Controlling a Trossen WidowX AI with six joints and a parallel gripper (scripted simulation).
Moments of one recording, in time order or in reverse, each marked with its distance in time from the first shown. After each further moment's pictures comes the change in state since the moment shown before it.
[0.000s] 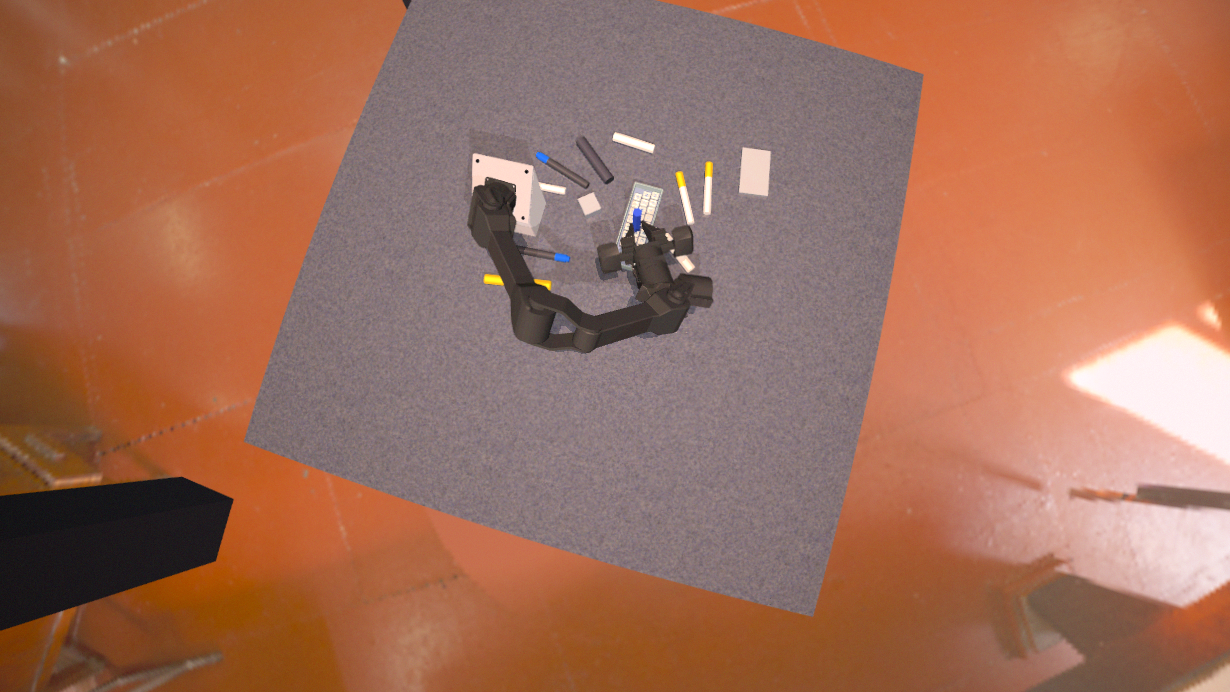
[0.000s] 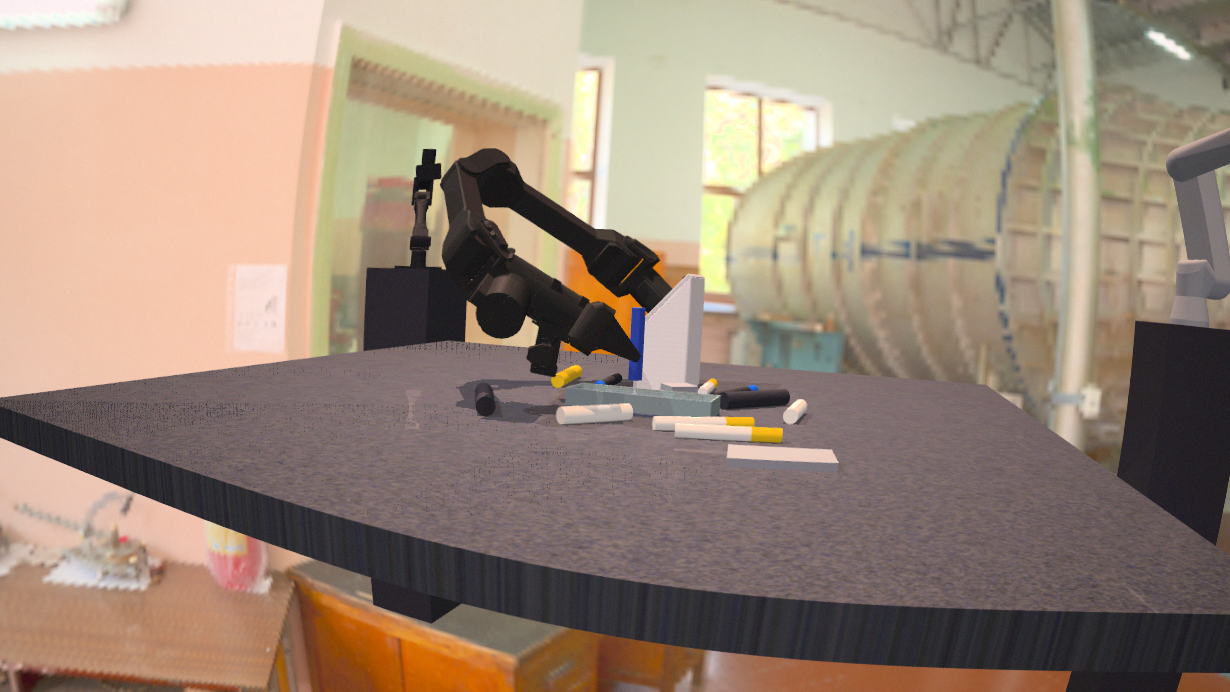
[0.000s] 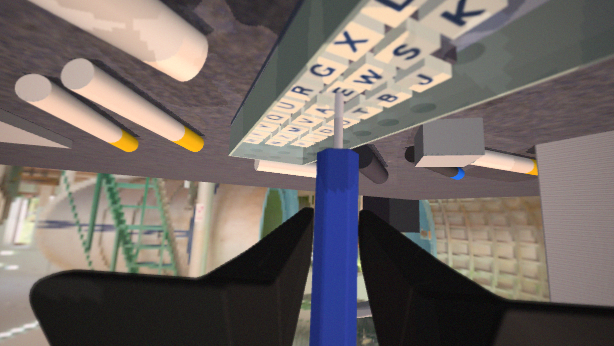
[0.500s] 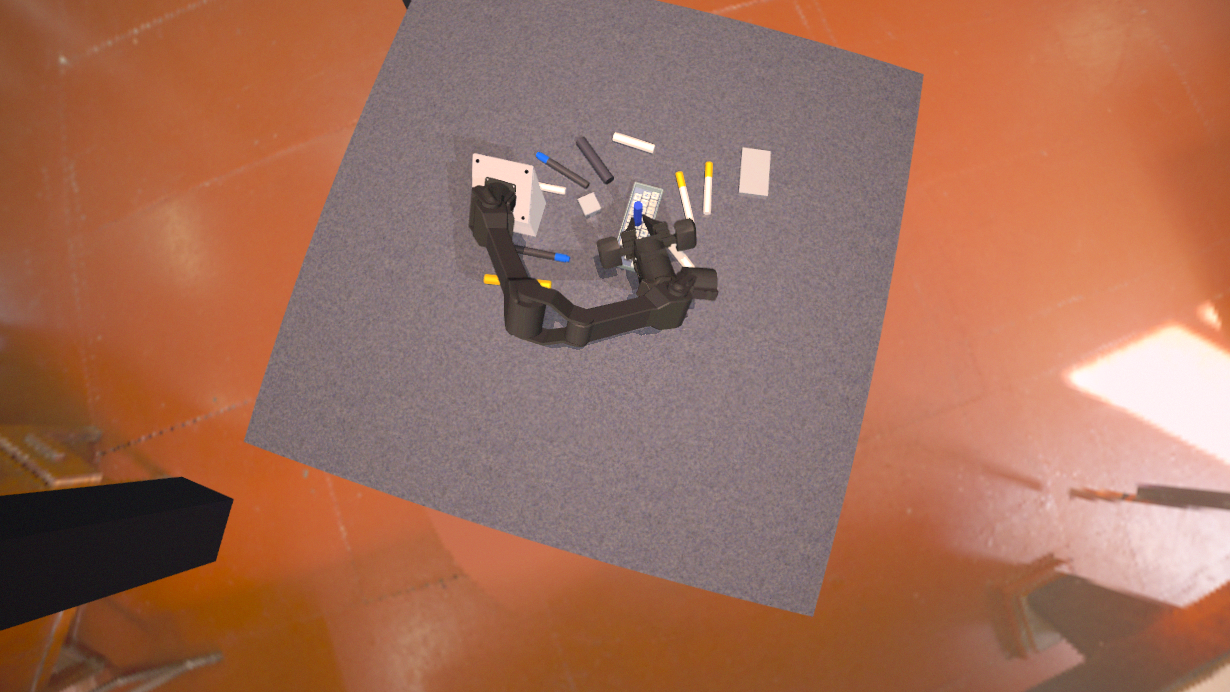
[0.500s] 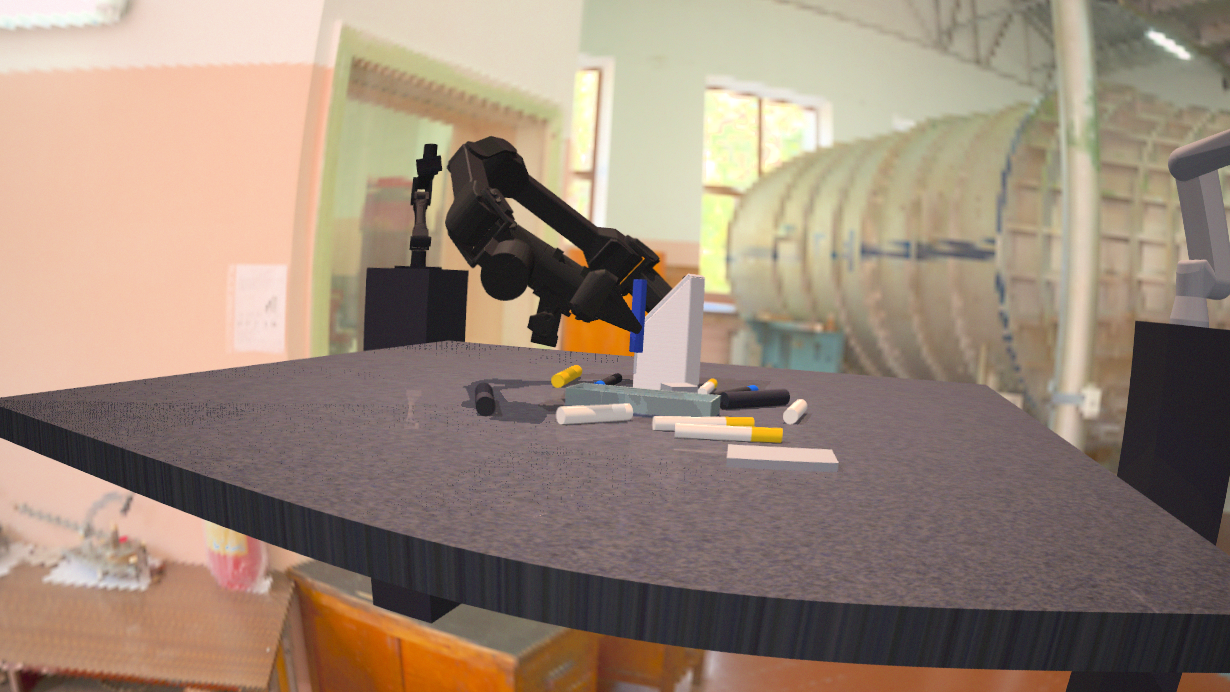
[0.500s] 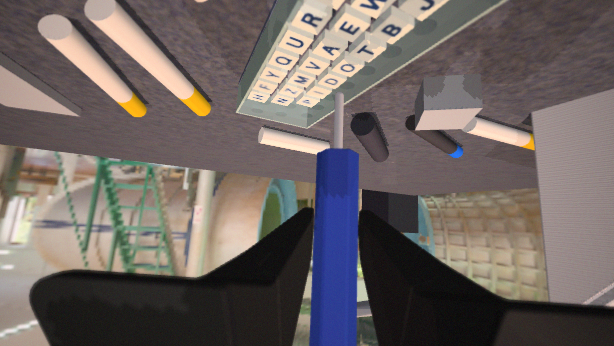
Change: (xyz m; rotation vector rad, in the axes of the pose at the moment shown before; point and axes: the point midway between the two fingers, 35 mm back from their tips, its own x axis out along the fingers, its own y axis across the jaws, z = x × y) arm -0.018 0.001 -0.031 -0.015 -0.013 0.001
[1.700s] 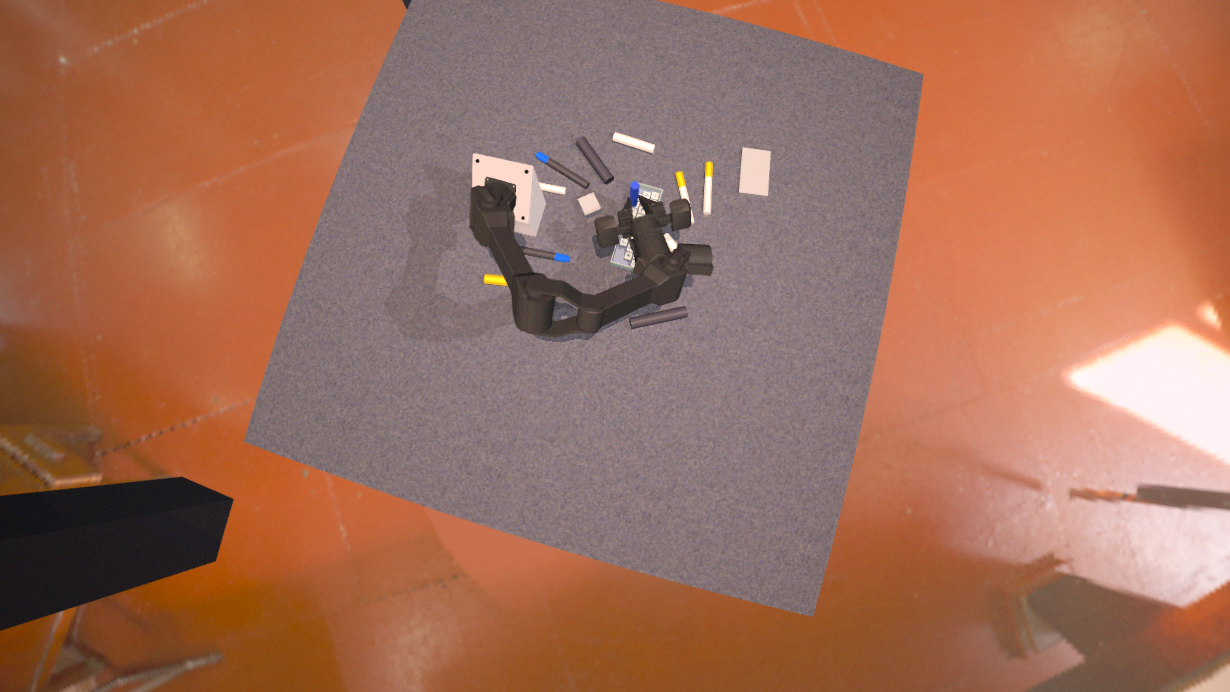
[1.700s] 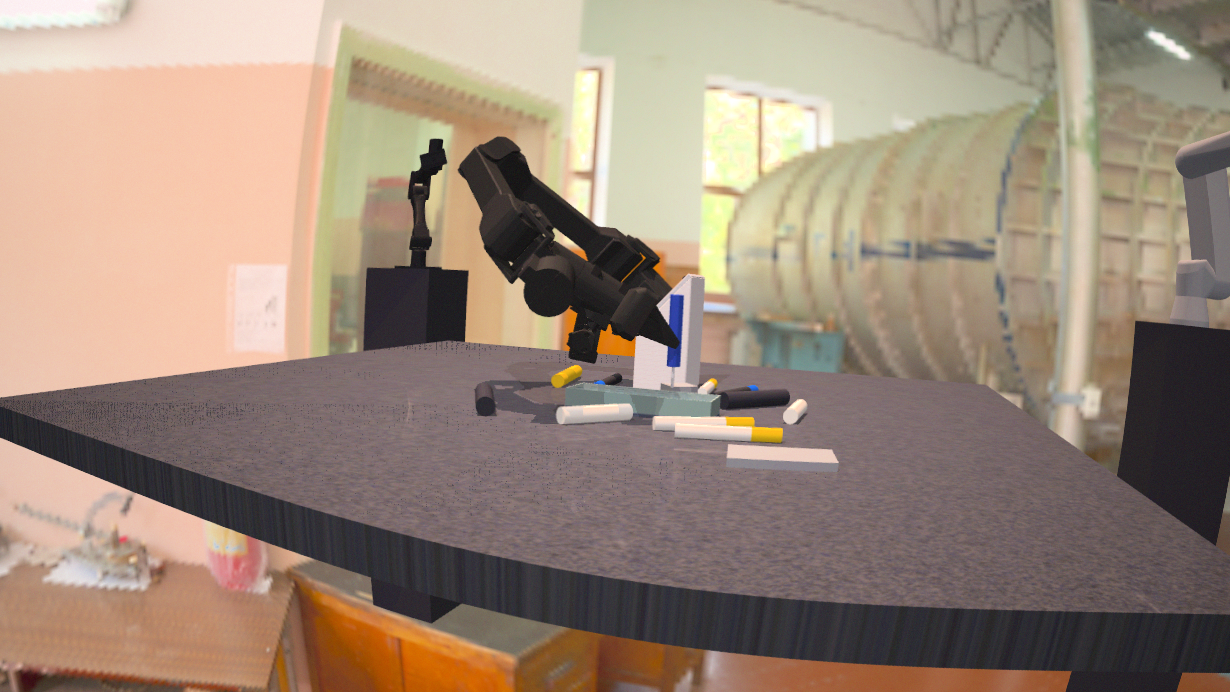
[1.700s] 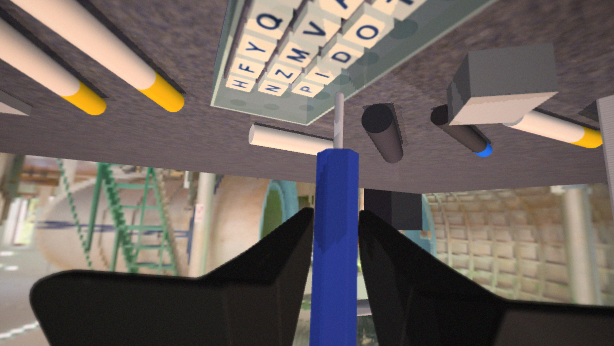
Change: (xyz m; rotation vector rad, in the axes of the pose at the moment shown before) arm 0.050 0.005 -0.010 0.015 0.015 -0.003
